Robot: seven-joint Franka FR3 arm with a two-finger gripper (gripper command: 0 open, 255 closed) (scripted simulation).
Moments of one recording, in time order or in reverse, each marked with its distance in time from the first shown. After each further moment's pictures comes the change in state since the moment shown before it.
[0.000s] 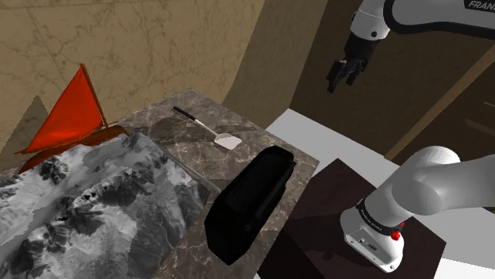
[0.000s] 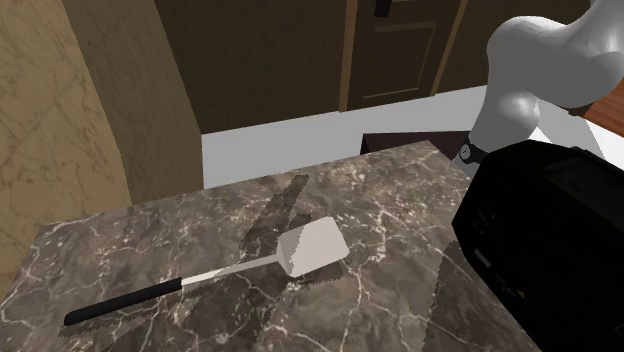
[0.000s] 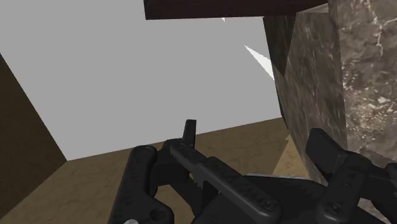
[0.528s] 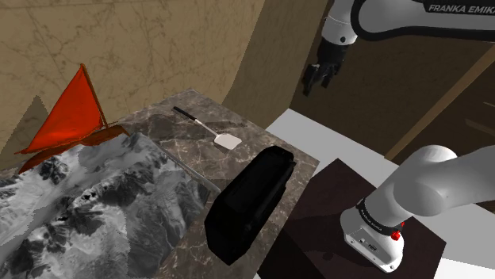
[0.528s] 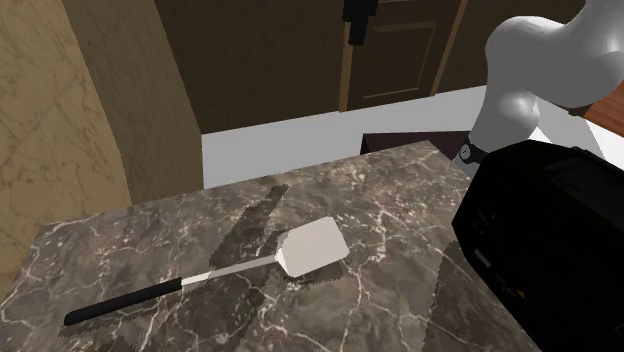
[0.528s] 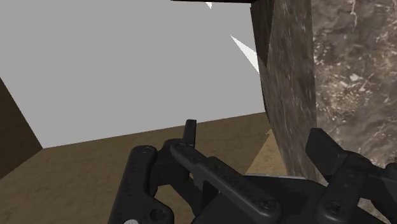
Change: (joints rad) arm 0.046 0.153 0.062 0.043 0.048 0.113 0.041
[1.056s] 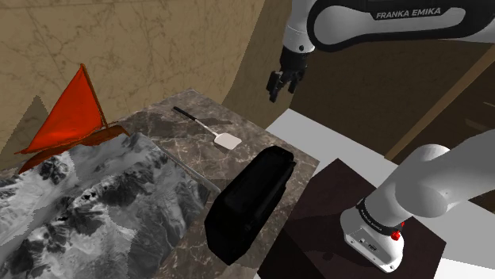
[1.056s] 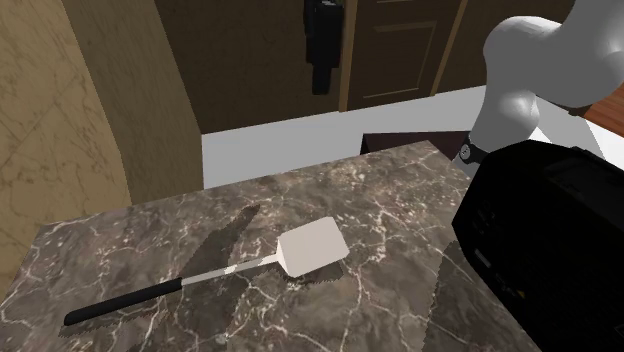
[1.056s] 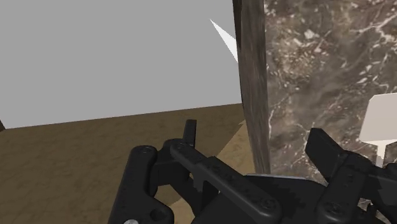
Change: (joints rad) arm 0.054 0.234 0.092 0.109 0.036 0.134 0.063
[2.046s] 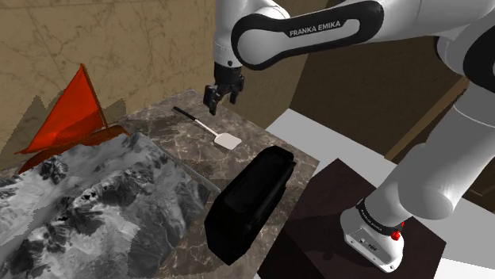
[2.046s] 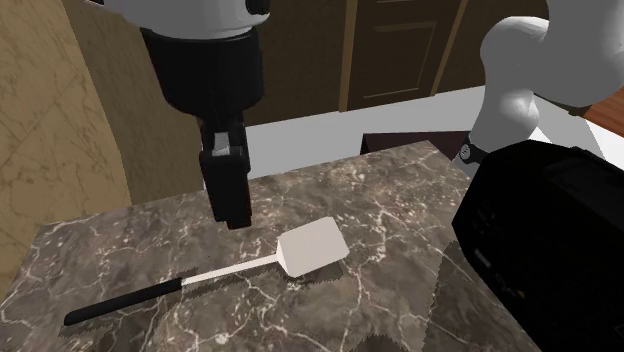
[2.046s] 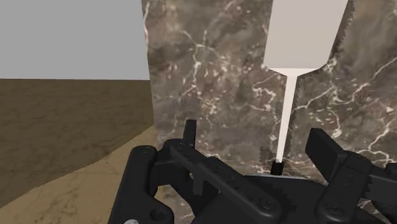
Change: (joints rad) arm 0.101 0.483 0.134 0.375 -0.074 0.119 0.119
